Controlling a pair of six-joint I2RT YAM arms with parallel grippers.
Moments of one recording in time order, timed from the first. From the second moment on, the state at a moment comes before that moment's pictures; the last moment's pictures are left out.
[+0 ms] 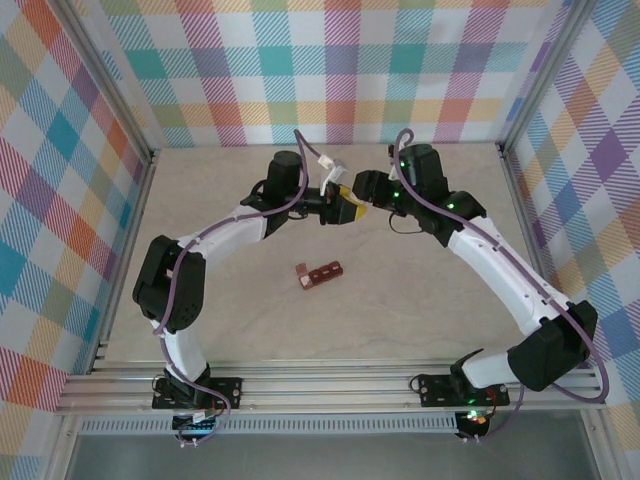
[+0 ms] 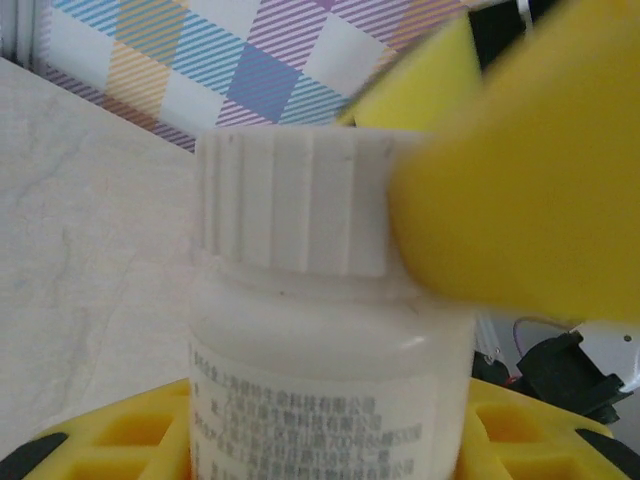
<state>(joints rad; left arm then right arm) -0.53 1.82 1.38 0.15 0.97 -0.18 0.53 1.39 1.38 -0.55 -0.12 0.65</state>
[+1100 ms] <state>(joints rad) -0.53 1.82 1.40 0.16 0.96 -0.19 0.25 1.46 1.46 -0.54 -0.77 0.40</state>
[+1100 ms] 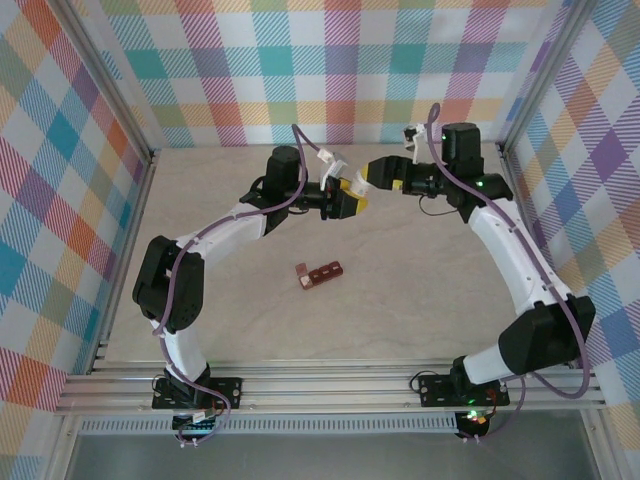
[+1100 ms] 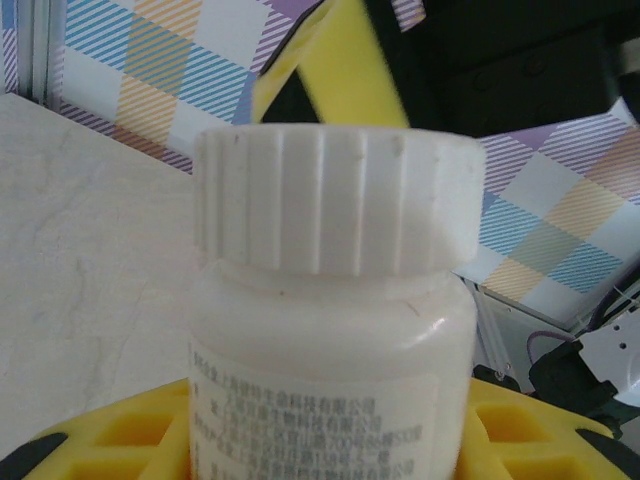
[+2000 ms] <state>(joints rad) -0.53 1.82 1.40 0.16 0.96 -0.19 0.25 1.53 1.46 -0.47 -0.85 0.44</state>
